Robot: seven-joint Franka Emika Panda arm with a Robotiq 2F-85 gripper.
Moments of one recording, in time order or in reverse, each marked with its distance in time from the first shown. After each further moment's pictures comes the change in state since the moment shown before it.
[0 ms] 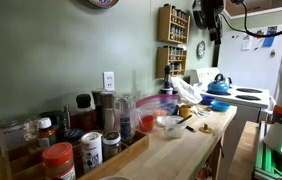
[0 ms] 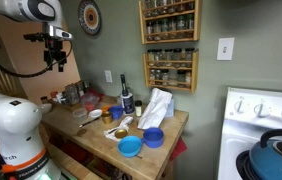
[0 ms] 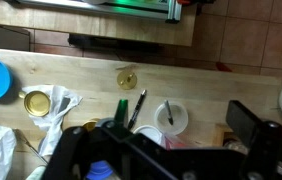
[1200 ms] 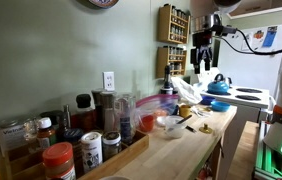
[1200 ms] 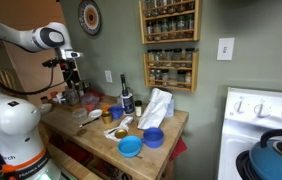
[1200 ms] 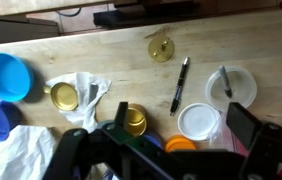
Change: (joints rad) arm -0.051 0.042 0.087 -0.272 -0.118 0.419 0.211
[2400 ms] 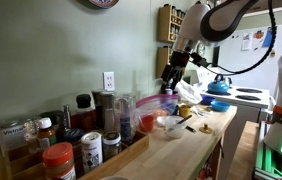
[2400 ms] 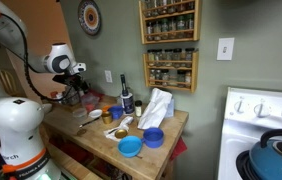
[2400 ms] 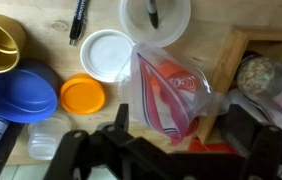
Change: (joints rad) arm 0.133 0.323 0.019 -0.090 0.139 0.820 -0.179
